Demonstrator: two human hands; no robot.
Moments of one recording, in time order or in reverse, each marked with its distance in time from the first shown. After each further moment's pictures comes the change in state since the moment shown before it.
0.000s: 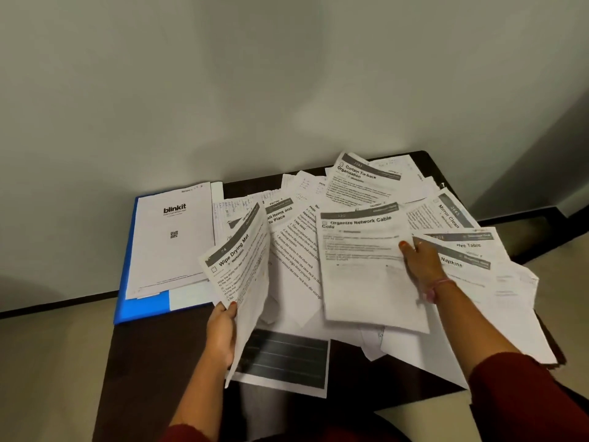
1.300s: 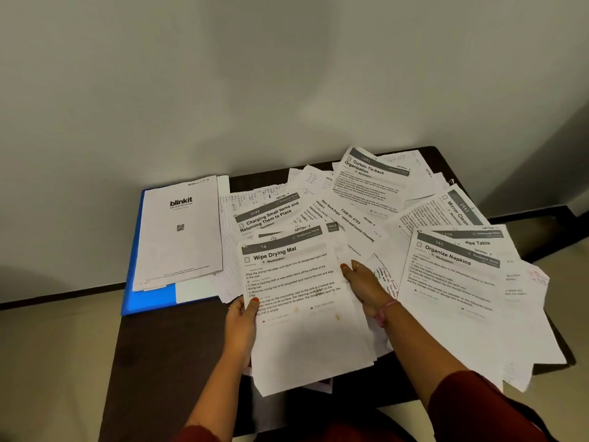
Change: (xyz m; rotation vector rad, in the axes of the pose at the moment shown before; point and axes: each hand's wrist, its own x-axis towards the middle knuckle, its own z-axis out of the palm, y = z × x) left_hand -0.007 -0.021 0.010 -0.014 -0.063 0.092; right_hand -0.067 -0.009 0.102 0.337 -0.426 0.245
